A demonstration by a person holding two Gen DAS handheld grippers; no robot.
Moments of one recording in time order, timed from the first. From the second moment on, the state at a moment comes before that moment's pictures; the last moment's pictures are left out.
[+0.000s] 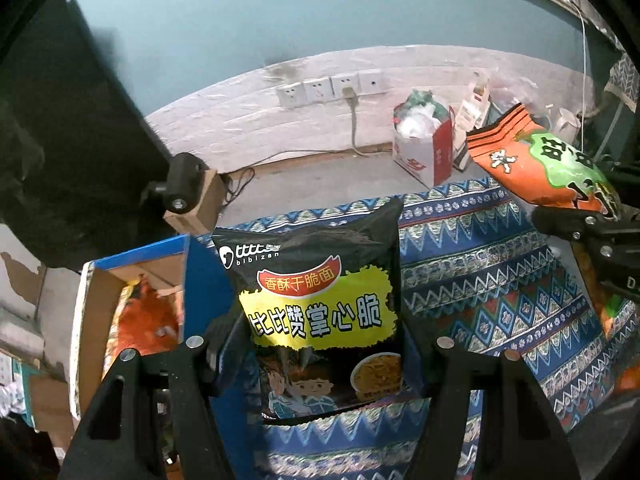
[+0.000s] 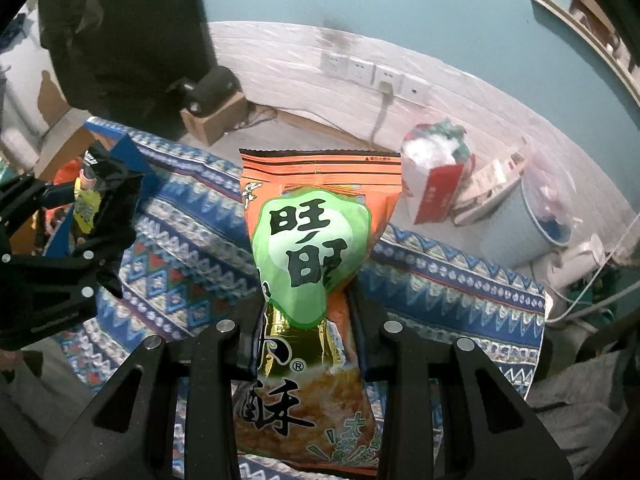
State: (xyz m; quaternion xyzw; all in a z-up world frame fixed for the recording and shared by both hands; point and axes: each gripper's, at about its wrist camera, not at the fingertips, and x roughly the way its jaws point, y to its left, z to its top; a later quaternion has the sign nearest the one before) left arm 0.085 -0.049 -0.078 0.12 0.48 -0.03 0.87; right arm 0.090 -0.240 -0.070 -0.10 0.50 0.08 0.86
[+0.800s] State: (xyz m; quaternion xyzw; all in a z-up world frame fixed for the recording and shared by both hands) left arm 0.026 0.089 -0.044 0.08 0.44 0.06 0.89; right arm 0.106 -0.079 -0.045 -0.13 0.47 0.19 0.85
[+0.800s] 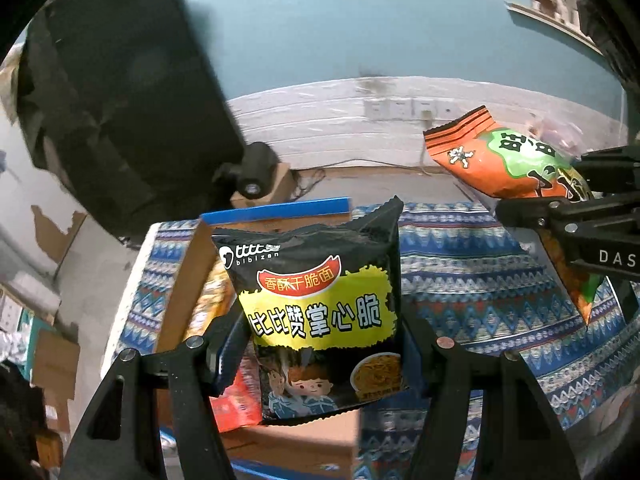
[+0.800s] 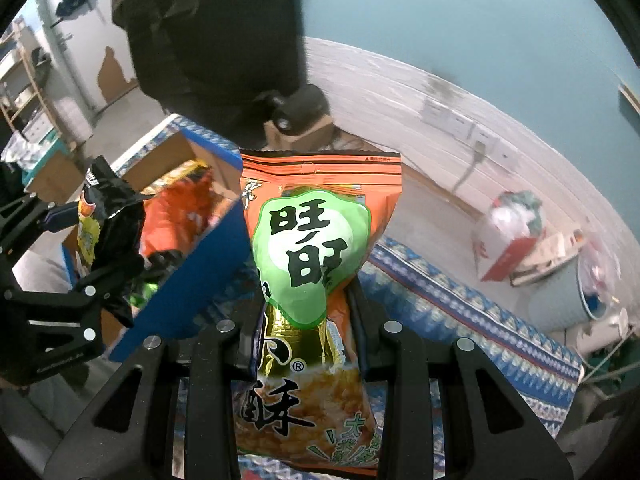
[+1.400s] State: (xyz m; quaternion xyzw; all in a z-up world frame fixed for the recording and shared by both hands) left arm 0.012 0.178 -0.054 0.02 0.45 0.13 0.88; right arm 0.127 0.028 -0.058 -0.15 0.47 0.25 0.83
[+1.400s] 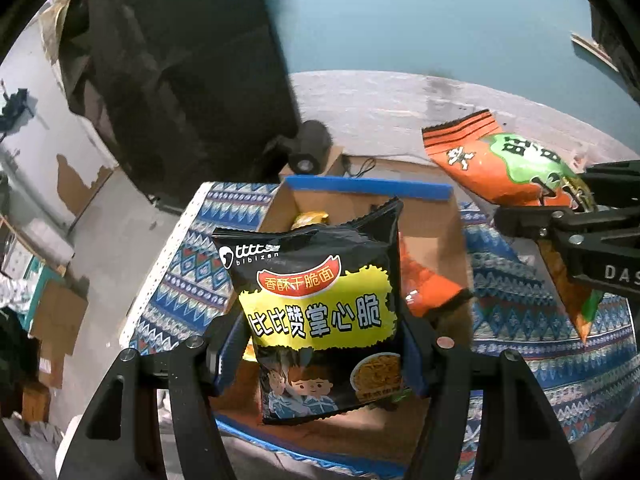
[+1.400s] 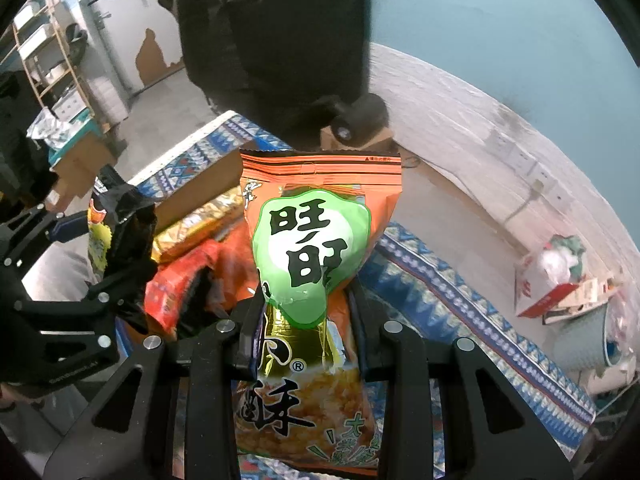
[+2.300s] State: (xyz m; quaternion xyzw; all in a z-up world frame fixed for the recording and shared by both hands) left arm 0.015 0.254 -0.096 -0.05 0.52 0.19 0.83; right arm 0.158 0.121 -0.103 -0.13 0.53 0.28 0.79
